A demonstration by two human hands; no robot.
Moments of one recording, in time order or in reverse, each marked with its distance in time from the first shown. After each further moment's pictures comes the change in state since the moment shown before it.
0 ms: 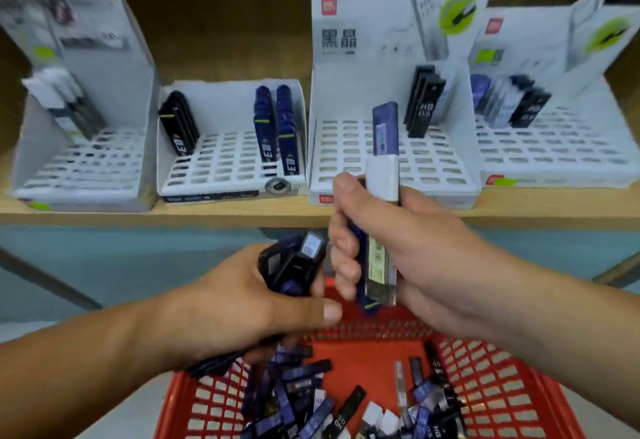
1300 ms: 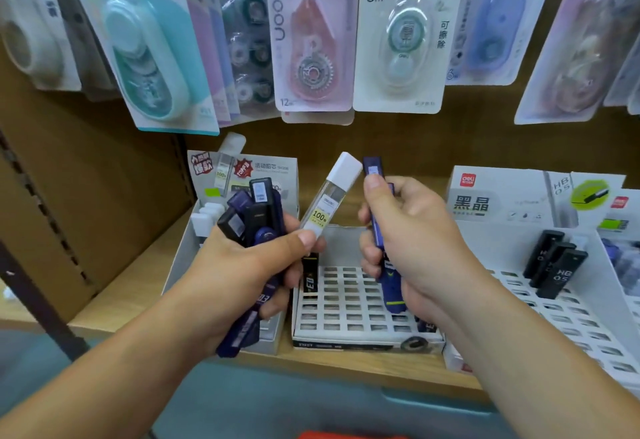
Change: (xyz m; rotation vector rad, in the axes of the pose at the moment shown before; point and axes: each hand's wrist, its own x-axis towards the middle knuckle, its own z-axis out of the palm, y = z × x) left_hand -0.022 0.058 -0.168 -0.258 0.499 0.497; right_hand 0.157 -0.082 0.099 -0.006 0.348 -0.352
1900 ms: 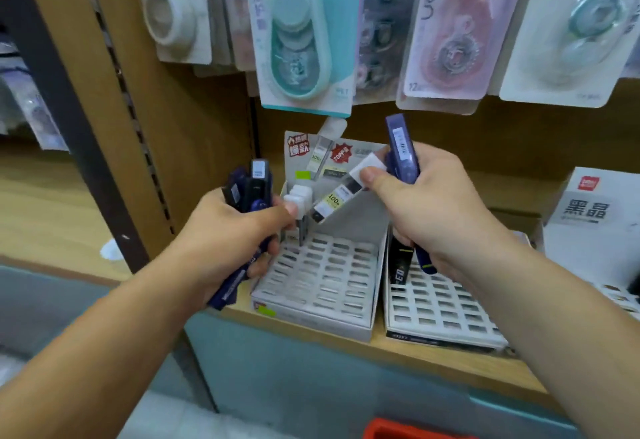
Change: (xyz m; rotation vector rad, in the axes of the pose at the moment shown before) left_hand -0.004 0.009 -0.115 0.177 0.261 -0.103; right_hand 0.026 0.006 0.086 -0.414 -0.101 -0.244
